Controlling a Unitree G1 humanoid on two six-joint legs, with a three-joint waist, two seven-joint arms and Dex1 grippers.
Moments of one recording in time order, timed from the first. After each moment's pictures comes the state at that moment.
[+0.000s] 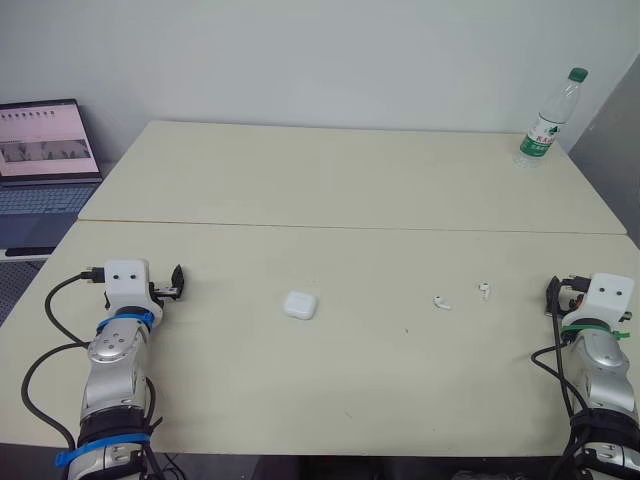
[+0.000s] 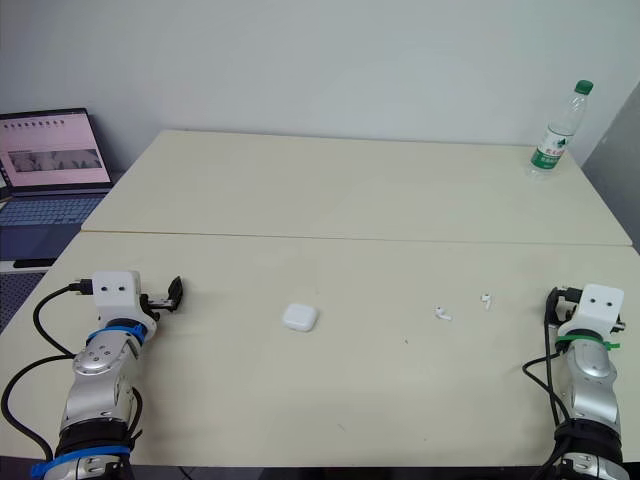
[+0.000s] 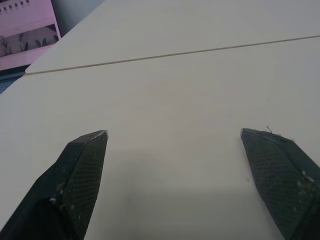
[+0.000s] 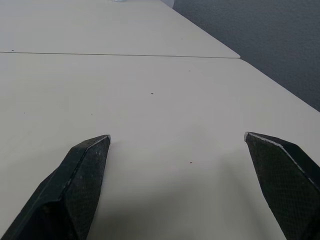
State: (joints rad) left arm -0.24 0.49 0.36 0.41 -0.13 0.01 -0.20; right arm -0.23 -0.45 -0.43 0.47 0.14 -0.02 0.00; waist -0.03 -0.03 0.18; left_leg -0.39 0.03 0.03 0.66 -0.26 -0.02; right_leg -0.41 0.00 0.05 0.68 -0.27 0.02
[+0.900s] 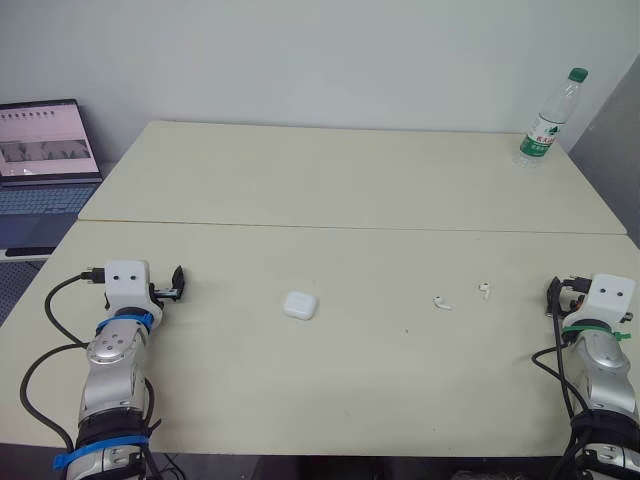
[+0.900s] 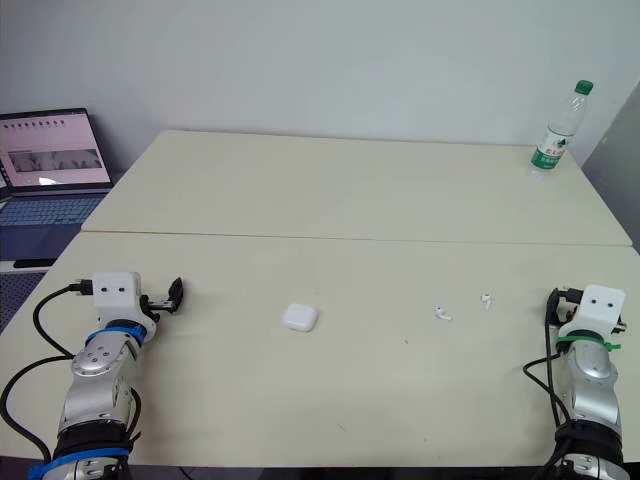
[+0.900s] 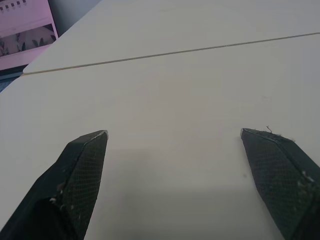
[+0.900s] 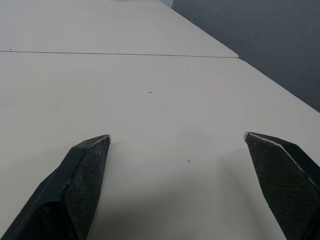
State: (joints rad) left arm -0.23 0.49 0.36 0.39 -0.14 0.02 -0.21; right arm -0.22 -0.45 -0.44 0.46 0.14 -0.02 0.00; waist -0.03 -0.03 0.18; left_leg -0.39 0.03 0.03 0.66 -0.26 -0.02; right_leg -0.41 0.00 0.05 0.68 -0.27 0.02
